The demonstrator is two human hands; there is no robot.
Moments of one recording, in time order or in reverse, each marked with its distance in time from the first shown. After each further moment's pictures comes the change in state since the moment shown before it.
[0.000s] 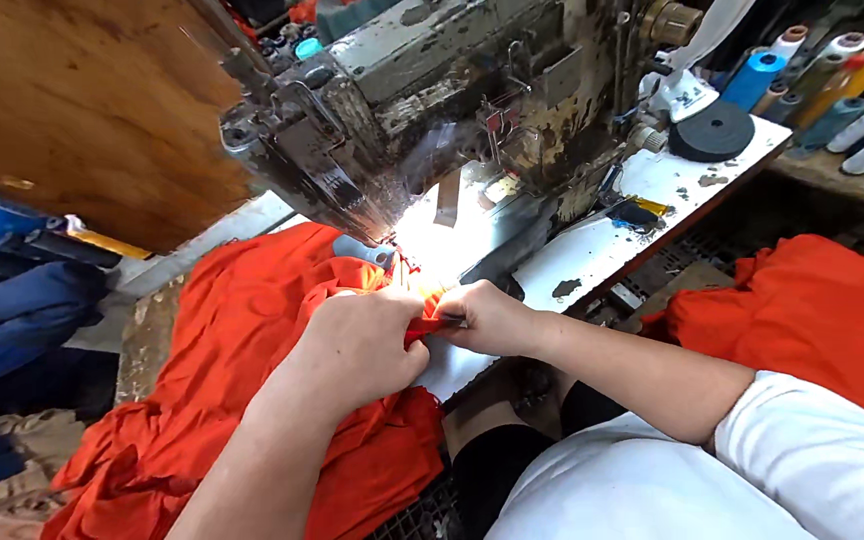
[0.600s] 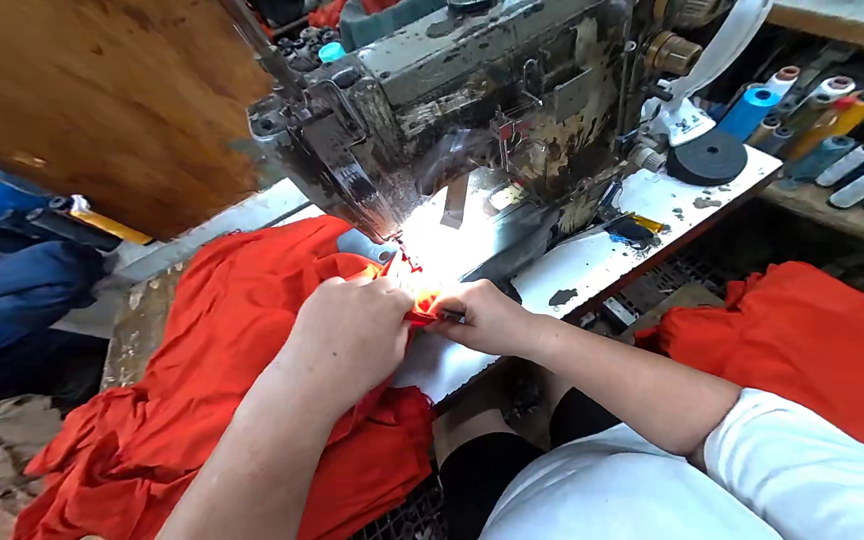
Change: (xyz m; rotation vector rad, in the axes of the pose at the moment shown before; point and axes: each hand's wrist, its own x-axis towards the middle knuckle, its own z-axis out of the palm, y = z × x) left_hand -0.007 -0.002 0.006 0.058 0.260 0.053; right_hand 0.002 -0.001 -0.002 -0.014 0.042 -0.033
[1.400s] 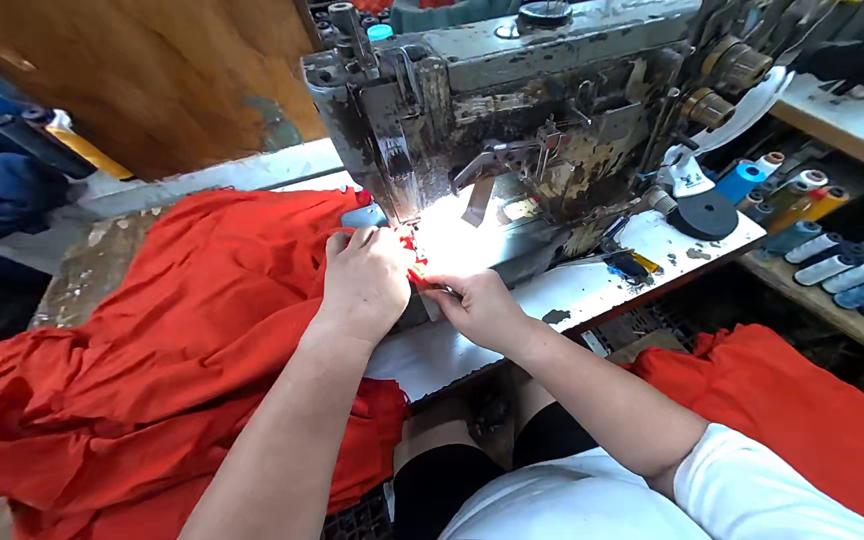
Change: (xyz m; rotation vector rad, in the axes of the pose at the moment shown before) left_hand 0.025 -0.011 0.059 -0.063 0.158 -0.382; right_hand 0.011 0.004 0.005 -0.165 0.154 -0.036
